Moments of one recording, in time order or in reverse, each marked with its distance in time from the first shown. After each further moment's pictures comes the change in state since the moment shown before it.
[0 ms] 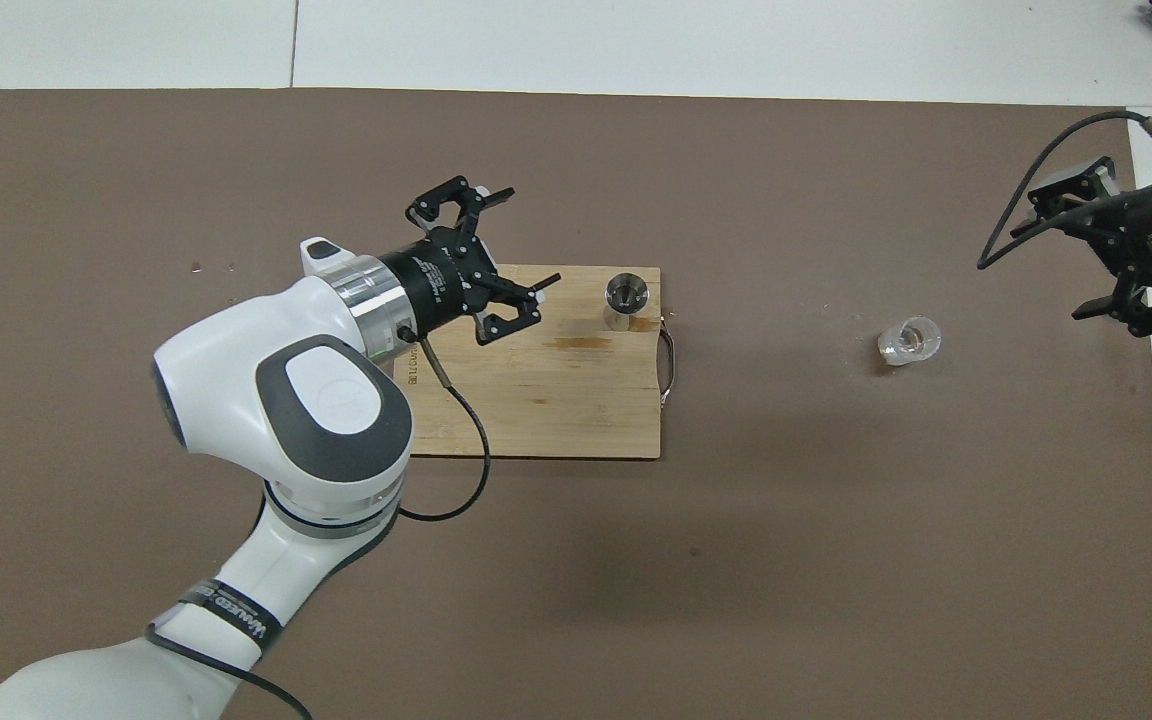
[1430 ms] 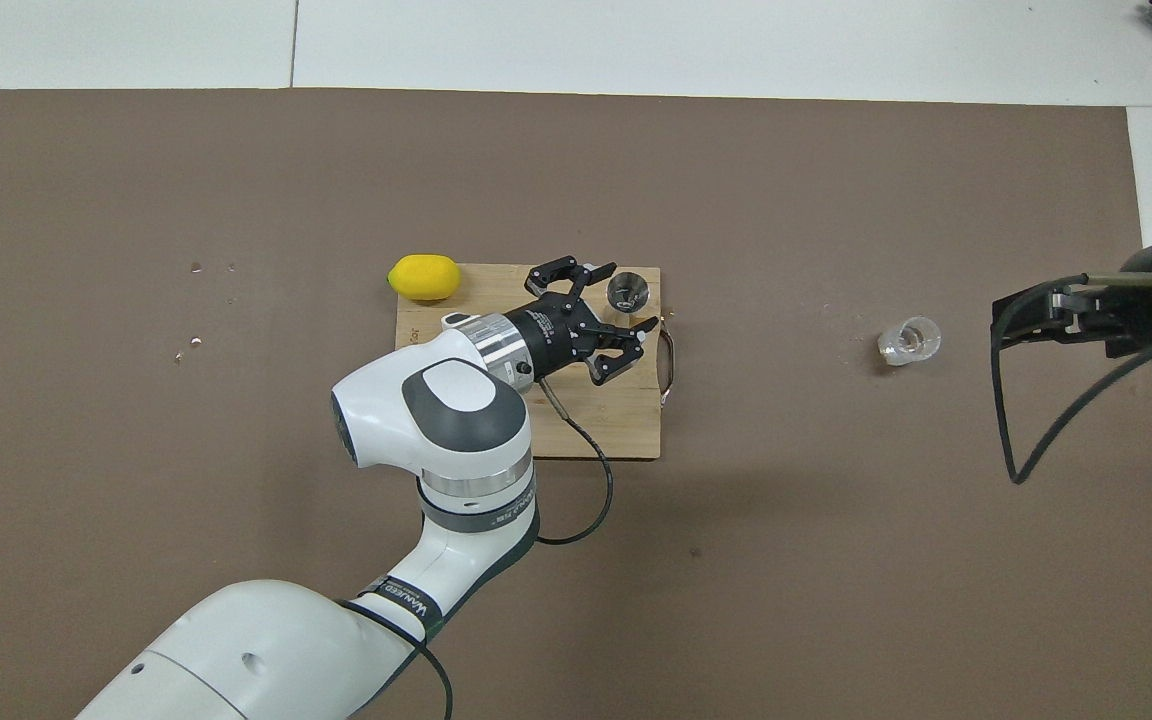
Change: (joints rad) left arm -0.150 0.246 -0.027 0.115 -0.553 -0.033 0.091; right arm 0.122 -0.199 0.003 -0.065 -0.103 -0.190 -0.771
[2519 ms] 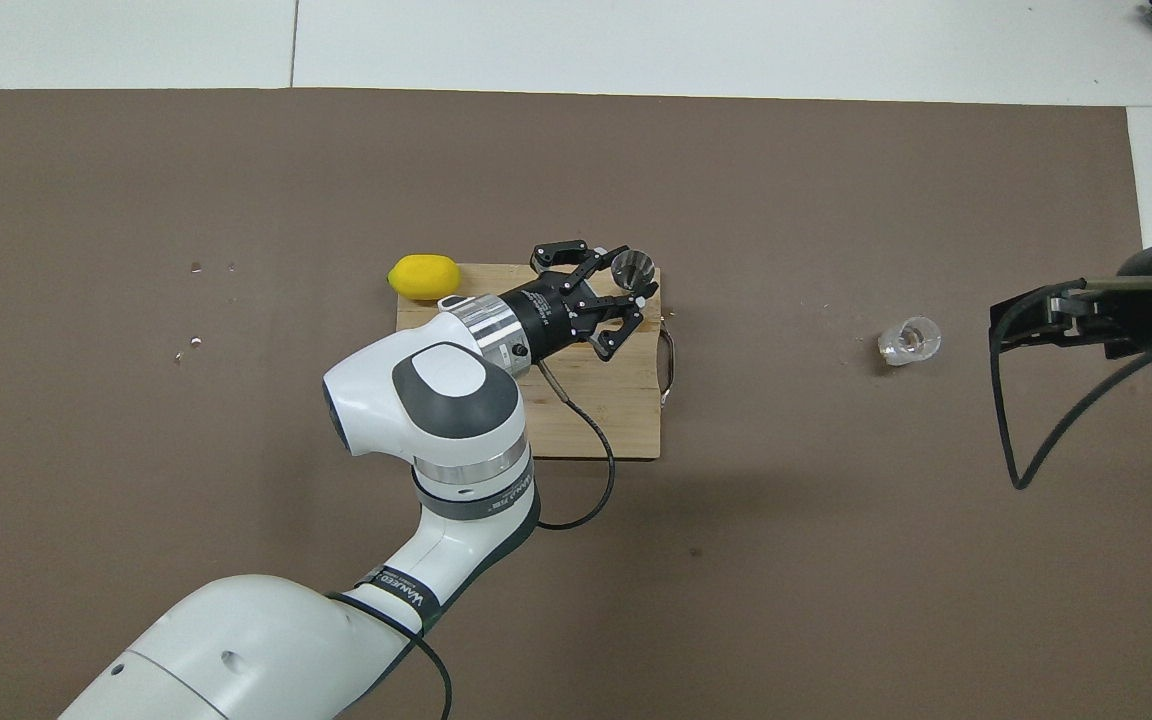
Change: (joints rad) left arm 0.013 0.000 0.000 0.044 -0.020 -0.009 0.000; right arm 0.003 0.000 0.000 0.000 0.000 -0.009 -0.039
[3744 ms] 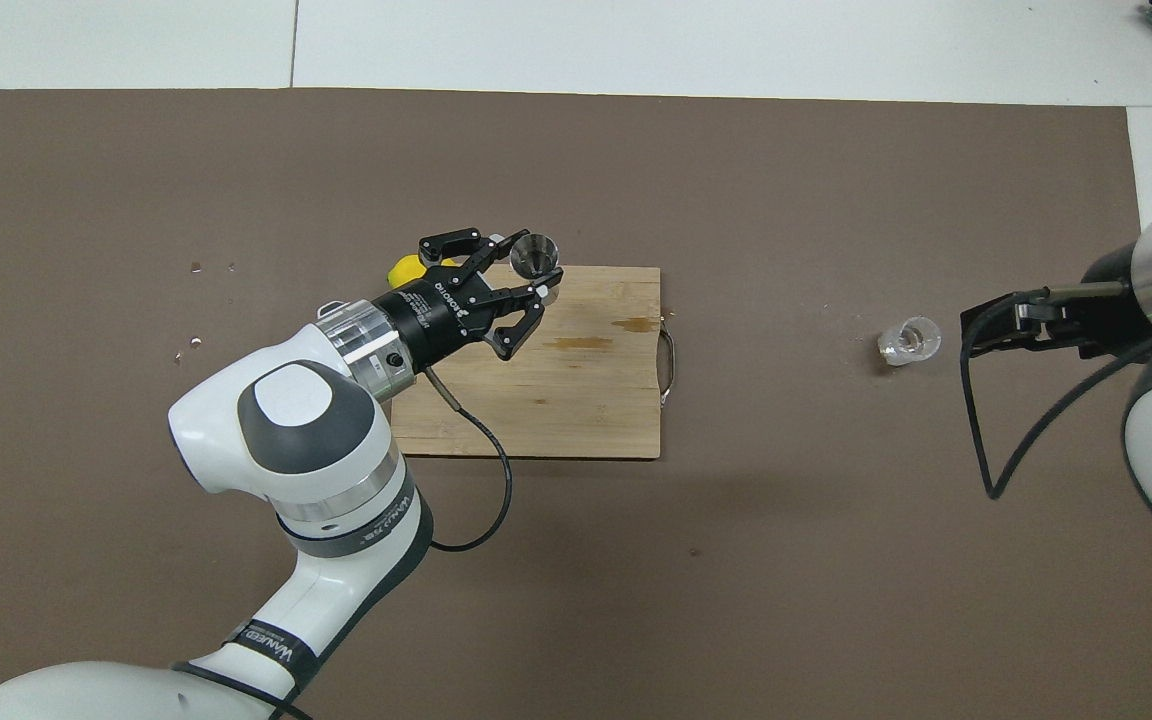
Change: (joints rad) left arm 0.137 -0.252 -0.004 -0.223 0.006 -0.060 0.001; right arm 0.039 0.000 0.000 0.000 0.000 0.000 0.000
